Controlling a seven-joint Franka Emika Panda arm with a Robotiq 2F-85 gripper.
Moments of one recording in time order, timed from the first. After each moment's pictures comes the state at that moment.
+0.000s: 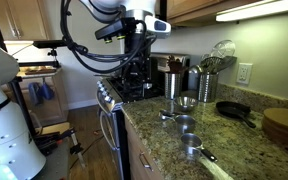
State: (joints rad) arm -0.12 -0.33 -0.17 -2.47 -0.27 2.00 -0.37
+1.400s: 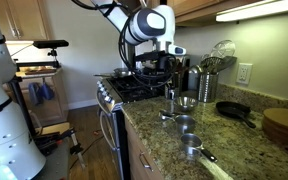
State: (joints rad) arm -0.05 0.13 -0.03 -2.14 -0.21 2.15 -0.13
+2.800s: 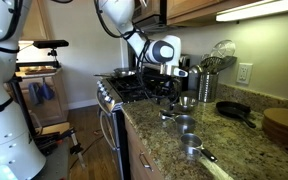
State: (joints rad) arm 0.00 0.50 0.02 -1.86 -0.10 2.20 -0.10
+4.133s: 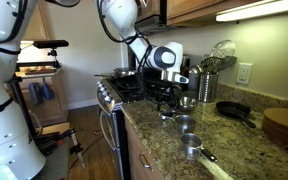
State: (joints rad) arm 0.00 0.54 0.00 -1.86 -0.10 2.20 -0.10
